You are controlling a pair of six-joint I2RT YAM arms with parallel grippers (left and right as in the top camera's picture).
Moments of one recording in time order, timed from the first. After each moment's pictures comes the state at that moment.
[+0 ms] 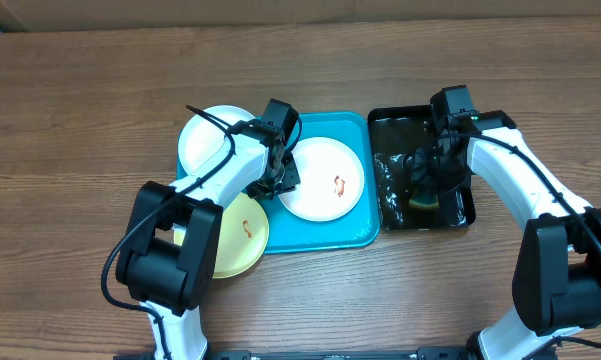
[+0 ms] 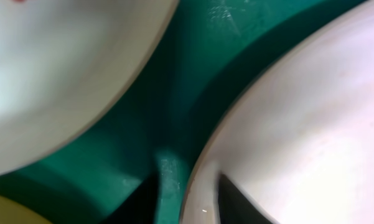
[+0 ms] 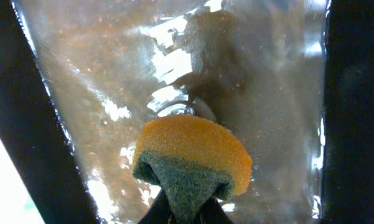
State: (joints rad) left arm -0.39 1.98 1.31 -0.78 0.02 -0.68; right arm 0.15 1.80 1.24 -0.89 -0.06 0.28
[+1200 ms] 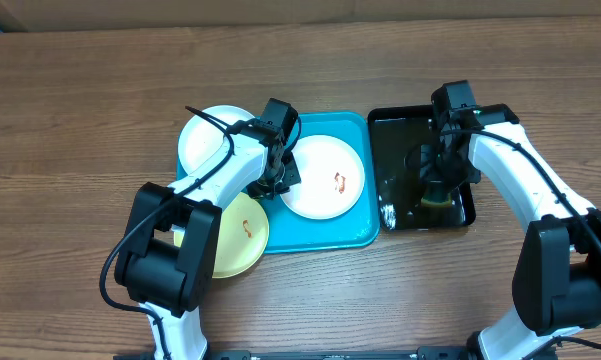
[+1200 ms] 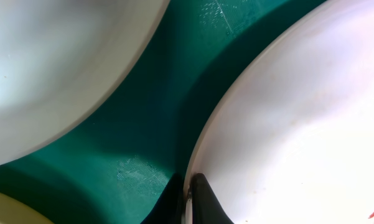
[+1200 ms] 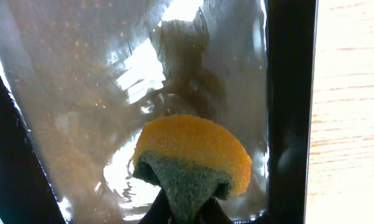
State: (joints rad) left arm -0.39 1.98 1.31 -0.78 0.05 -0.69; right arm 0.15 1.80 1.29 -0.97 0.05 0.23
